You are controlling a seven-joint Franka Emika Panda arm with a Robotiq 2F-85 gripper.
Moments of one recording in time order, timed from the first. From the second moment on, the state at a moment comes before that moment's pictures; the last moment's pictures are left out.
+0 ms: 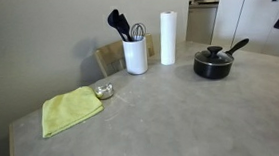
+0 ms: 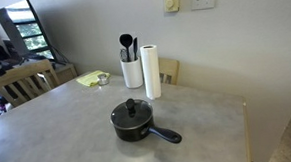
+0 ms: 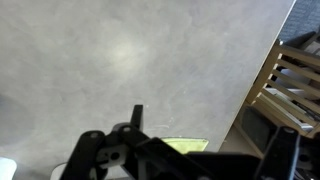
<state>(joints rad) 0.31 -0.55 0.18 -2.68 0.36 2.46 0.08</state>
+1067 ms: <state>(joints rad) 0.24 -0.36 0.15 -2.68 0.16 2.64 0.03</state>
